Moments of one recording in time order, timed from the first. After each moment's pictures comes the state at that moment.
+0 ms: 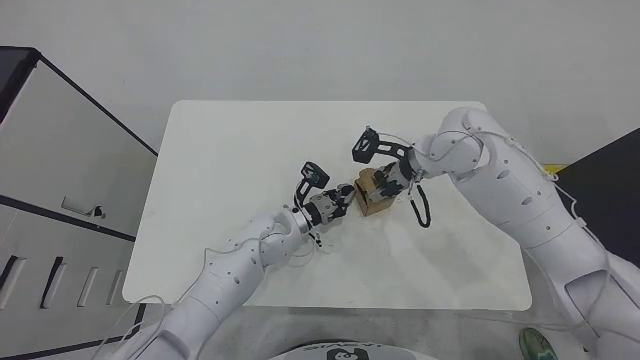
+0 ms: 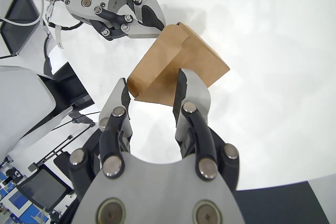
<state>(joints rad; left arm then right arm) 1.22 -1.37 -0.88 -1.09 0.99 -0.53 0.07 -0.79 -1.03 0.79 -1.51 -0.50 -0.39 1.43</state>
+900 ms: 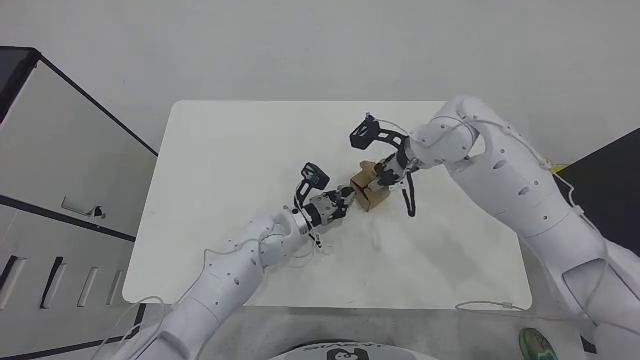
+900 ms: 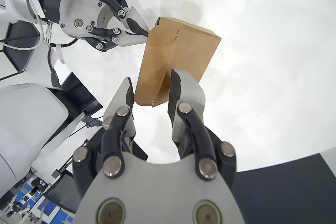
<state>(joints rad) 1.23 -1.37 -0.88 -1.09 1.00 -0.54 0.07 -0.72 -1.05 0.76 -1.50 -0.48 -0.21 1.47</state>
